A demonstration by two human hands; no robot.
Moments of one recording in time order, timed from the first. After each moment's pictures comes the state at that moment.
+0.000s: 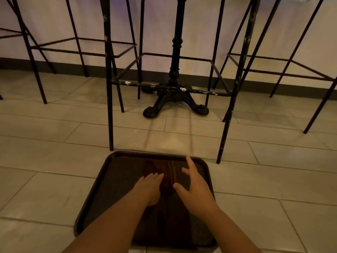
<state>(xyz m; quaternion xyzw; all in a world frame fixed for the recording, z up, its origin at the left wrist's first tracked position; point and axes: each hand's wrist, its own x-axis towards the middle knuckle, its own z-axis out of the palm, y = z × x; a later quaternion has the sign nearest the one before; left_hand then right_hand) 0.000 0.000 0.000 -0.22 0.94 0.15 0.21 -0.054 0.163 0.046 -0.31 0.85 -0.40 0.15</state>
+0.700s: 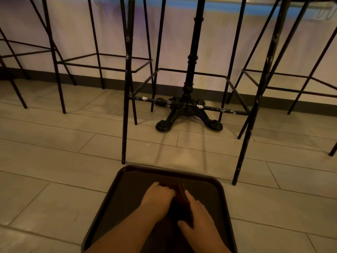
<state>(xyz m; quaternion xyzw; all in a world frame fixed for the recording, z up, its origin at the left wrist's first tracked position) -0.009 -0.013 0.025 -0.14 0.98 0.00 0.11 -0.051 0.142 0.010 -0.35 0.86 -0.30 0.21</state>
